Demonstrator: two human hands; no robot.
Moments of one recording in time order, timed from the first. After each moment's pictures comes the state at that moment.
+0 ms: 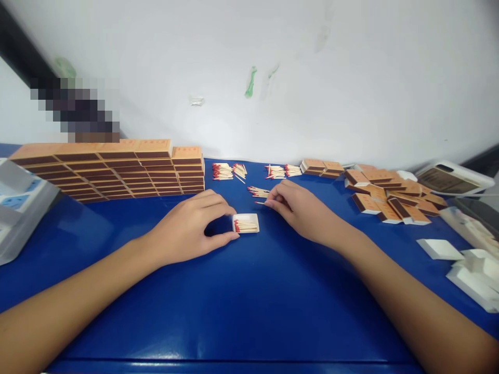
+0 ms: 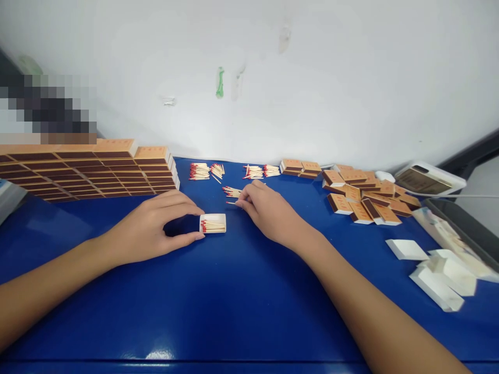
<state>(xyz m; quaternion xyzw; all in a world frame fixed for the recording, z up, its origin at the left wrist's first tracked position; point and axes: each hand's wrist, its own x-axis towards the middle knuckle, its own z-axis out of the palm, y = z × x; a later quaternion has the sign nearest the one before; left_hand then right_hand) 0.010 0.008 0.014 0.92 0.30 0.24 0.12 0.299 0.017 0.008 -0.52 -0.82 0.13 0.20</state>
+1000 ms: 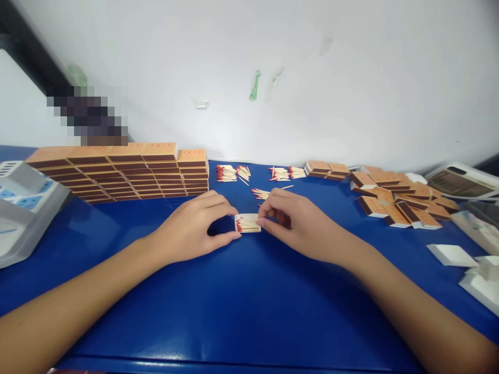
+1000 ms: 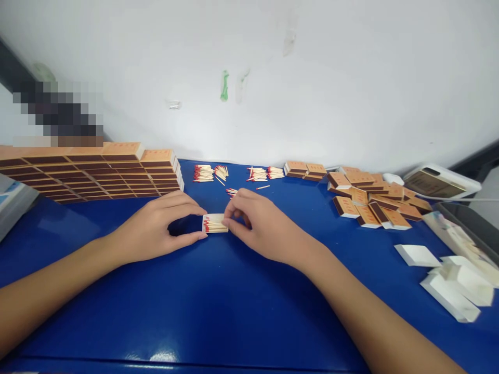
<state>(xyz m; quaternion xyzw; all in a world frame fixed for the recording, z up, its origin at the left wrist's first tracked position) 0.009 0.010 0.015 0.92 0.30 0.23 0.12 0.280 -0.006 0.027 -0.43 -0.84 0.22 0.24</state>
